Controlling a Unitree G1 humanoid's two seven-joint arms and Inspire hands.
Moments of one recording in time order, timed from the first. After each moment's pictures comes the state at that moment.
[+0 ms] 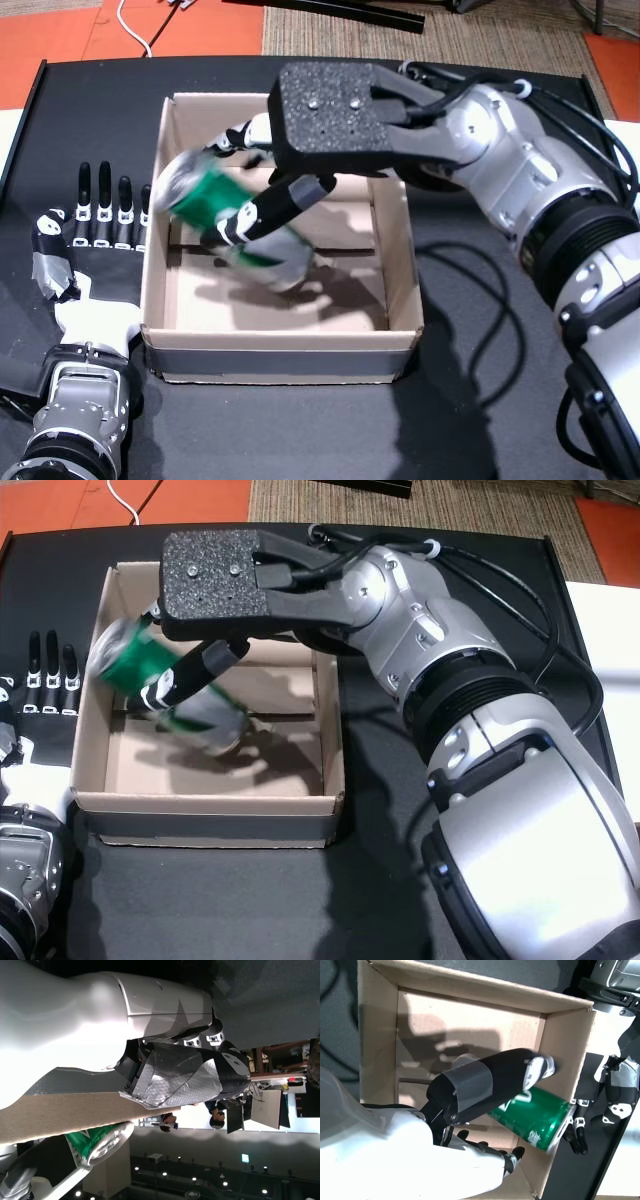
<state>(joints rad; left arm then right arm) -0.77 0.05 0.93 1.33 -0.77 -0.02 -0.51 -1.26 -0.09 0.33 1.34 -0.51 -0.30 0.61</state>
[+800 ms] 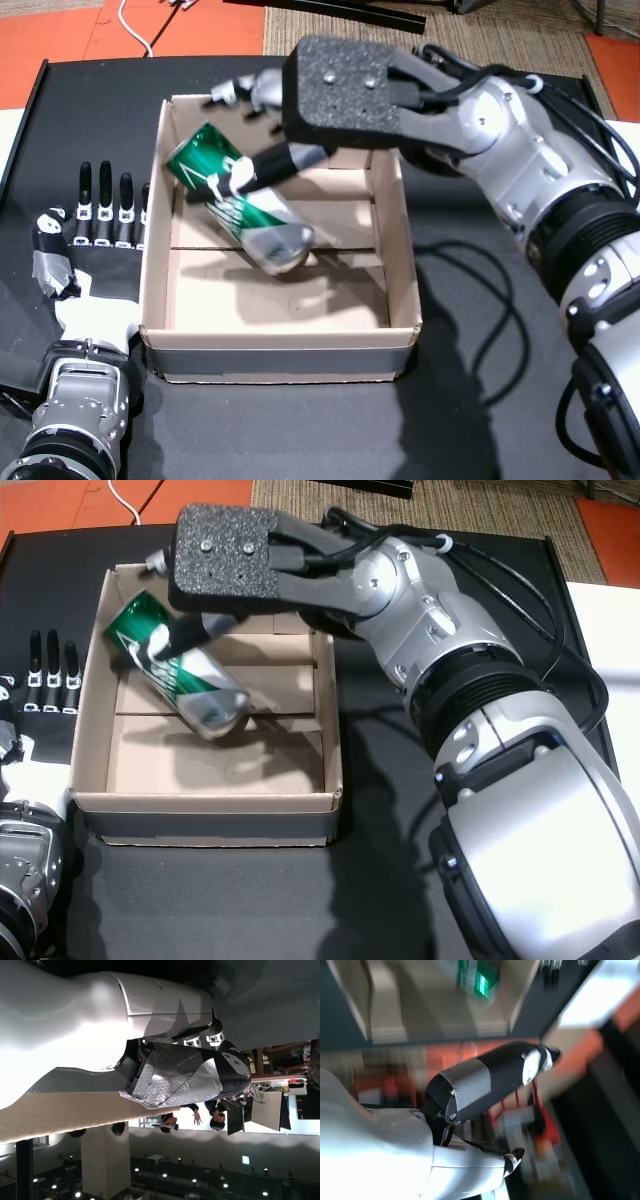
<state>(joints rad) -0.78 0.05 0.93 1.32 -0.77 -0.02 -0.51 -1.25 -0.20 0.42 1.23 -0.70 -0.61 -0.35</state>
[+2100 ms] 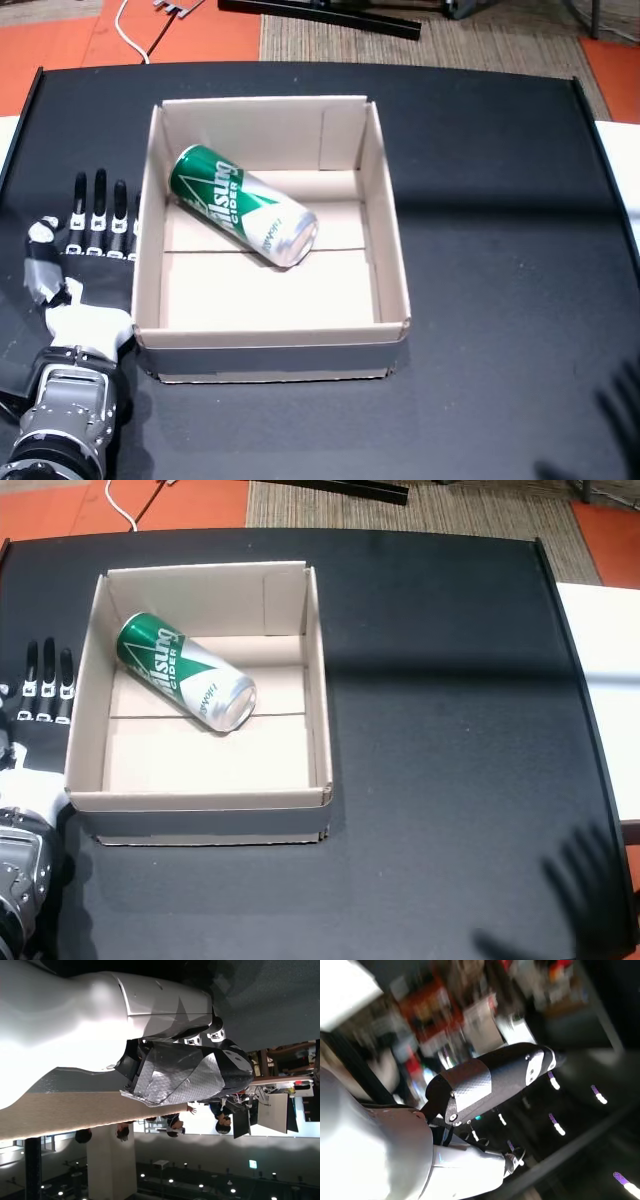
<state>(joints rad) -0.74 0.09 0.92 1.33 -0.77 0.01 -0.50 0.61 -0.82 -0.33 0.18 -0.12 -1.31 -0.61</state>
